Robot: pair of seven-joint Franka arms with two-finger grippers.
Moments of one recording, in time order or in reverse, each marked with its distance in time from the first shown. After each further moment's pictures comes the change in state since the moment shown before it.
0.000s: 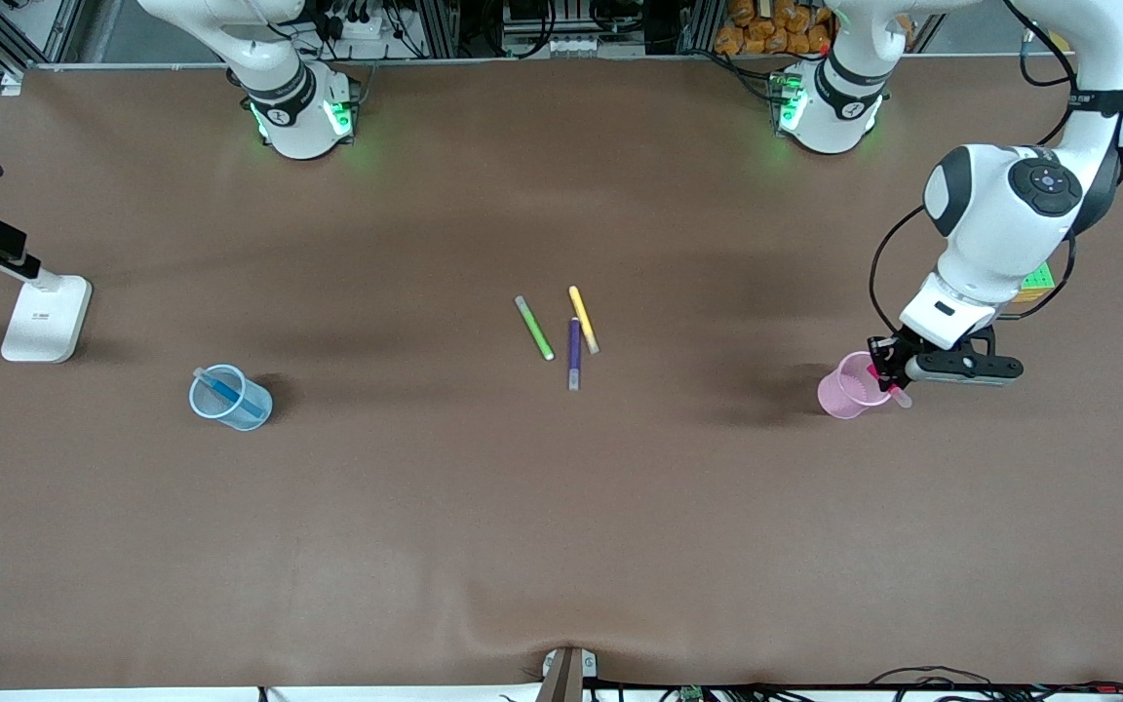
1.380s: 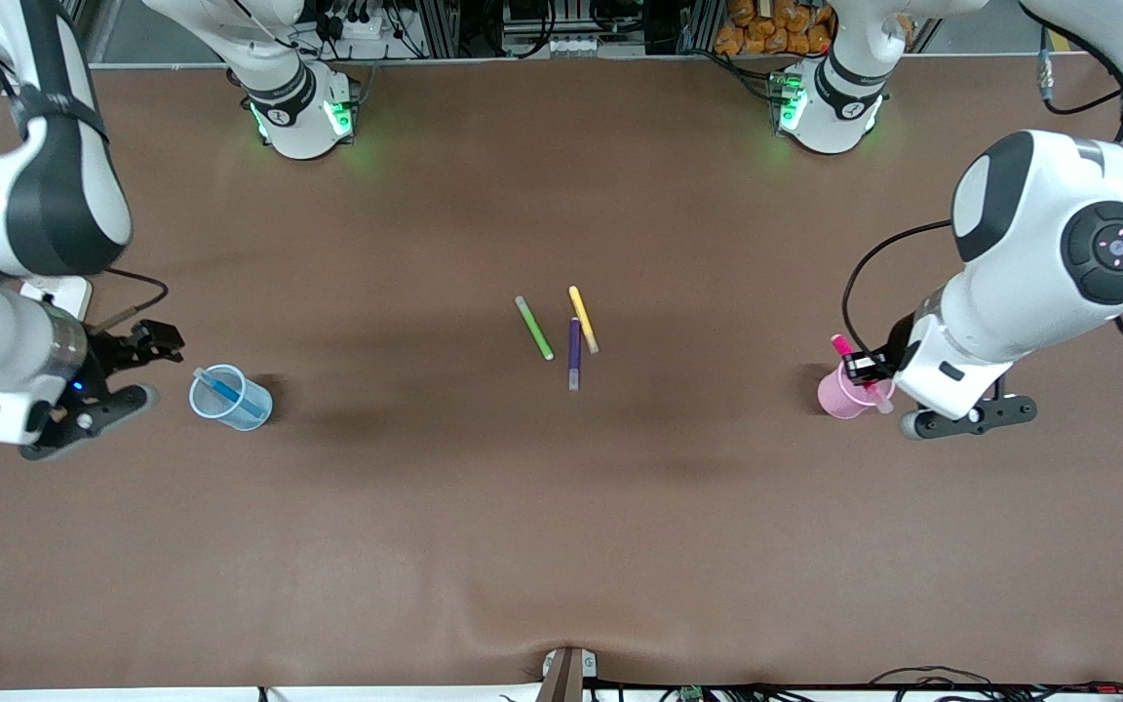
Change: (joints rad) left arm -0.158 0.207 0.002 0.797 -0.026 -0.949 -0.347; right arm -0.099 0.276 0.316 0.023 -0.191 0.076 -0.241
